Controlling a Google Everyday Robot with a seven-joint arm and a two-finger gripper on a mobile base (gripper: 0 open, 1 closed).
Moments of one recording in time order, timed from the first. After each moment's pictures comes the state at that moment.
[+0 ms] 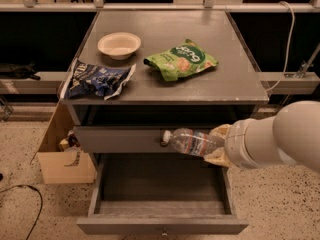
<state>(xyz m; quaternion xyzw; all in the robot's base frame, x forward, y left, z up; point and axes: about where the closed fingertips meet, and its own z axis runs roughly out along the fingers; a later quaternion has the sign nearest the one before) 0.441 -0.137 0.782 -0.60 0.74 -0.02 0.31</state>
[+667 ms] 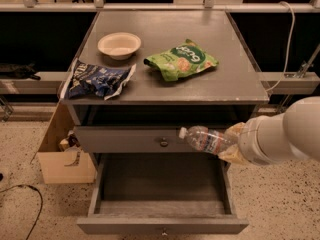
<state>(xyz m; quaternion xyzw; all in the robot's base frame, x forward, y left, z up) 0.450 -0.177 0.775 -0.57 0.77 -0.04 0.28</state>
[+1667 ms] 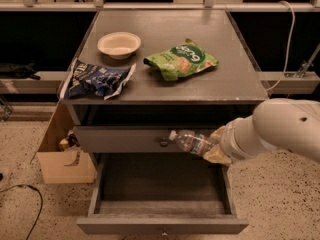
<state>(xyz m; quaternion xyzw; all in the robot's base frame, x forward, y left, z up) 0.484 -0.159 0.716 -0.56 0.79 0.01 0.26</state>
